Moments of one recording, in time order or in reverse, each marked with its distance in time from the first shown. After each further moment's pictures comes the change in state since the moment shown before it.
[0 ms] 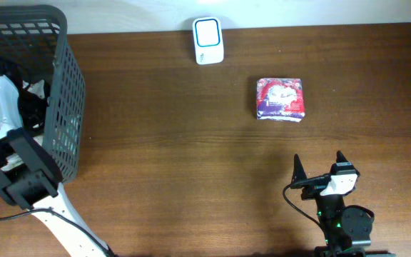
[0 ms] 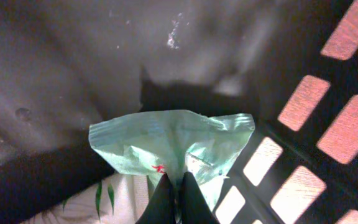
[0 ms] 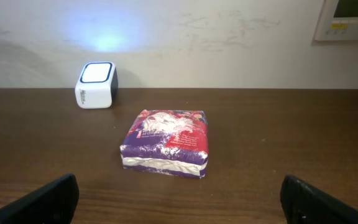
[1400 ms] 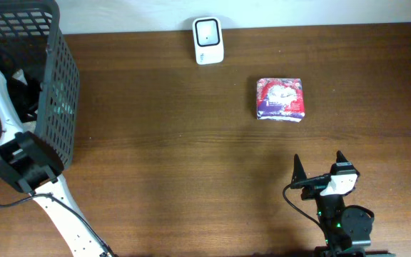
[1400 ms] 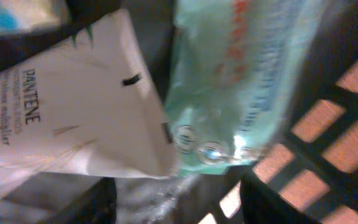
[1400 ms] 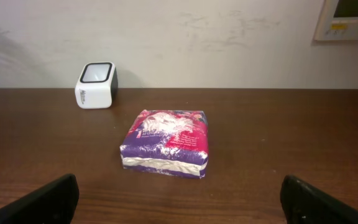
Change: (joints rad) left arm 0.027 0.306 0.626 -0.303 -0.033 -0.198; right arm 0.000 0.000 0.000 0.000 0.000 0.000
